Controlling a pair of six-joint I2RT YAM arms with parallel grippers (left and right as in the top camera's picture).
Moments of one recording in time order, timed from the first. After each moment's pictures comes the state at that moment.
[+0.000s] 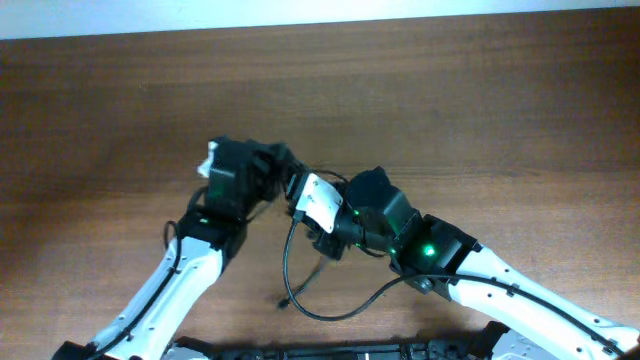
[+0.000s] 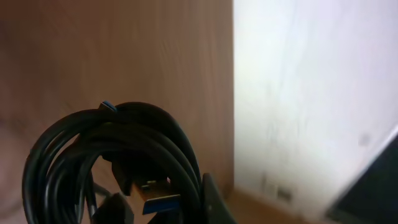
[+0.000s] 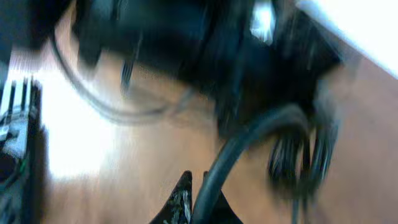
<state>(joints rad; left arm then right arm) -0.36 1.32 0.71 0.09 0.03 -1.60 0.83 1.25 0.88 -0.17 -0.29 -0.18</state>
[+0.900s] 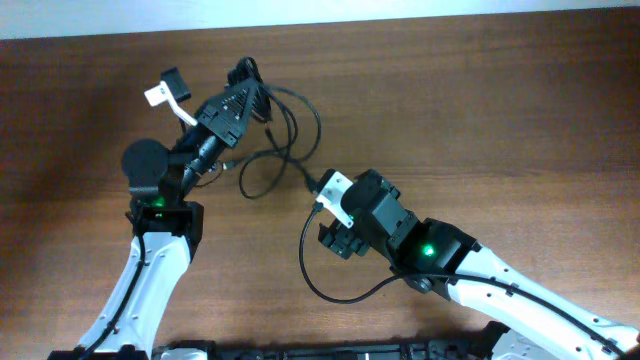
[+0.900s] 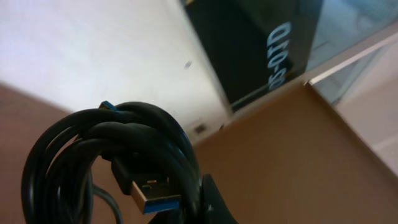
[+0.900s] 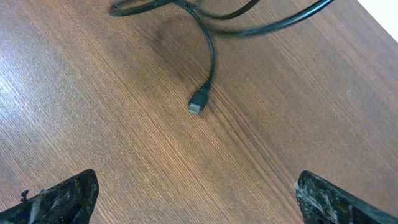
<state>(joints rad) -0.05 1.33 0.72 0.76 0.66 -1.10 0.83 1.26 0.88 -0.43 0.16 -0.16</state>
